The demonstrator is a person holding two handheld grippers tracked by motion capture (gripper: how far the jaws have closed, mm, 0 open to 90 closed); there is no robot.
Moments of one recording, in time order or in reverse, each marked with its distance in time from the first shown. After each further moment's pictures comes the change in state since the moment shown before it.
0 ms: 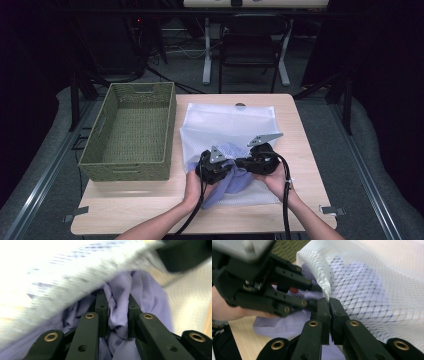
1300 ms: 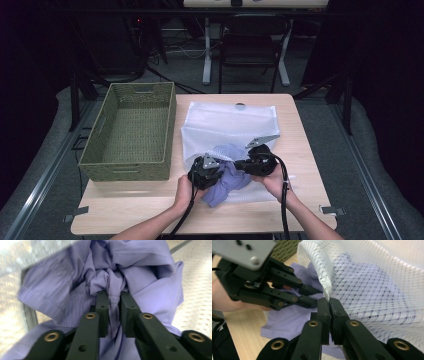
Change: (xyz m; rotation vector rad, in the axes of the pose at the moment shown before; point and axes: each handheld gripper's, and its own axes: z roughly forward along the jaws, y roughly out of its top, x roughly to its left) left arm 0.013 -0.031 0.005 0.107 -0.018 0.008; right arm -0.003 -0.006 0.012 0.036 0.012 0.006
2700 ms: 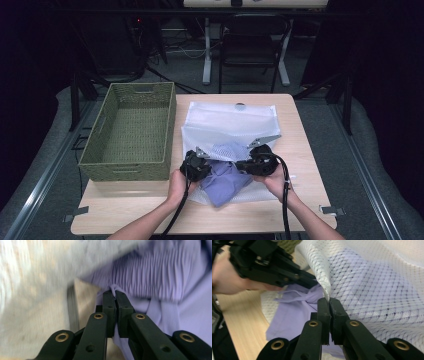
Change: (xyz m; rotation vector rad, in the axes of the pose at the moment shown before) left arm 0.032 0.000 0.002 0.102 0.066 -0.110; right arm -0.005 -0.003 0.000 0.005 0.008 0.014
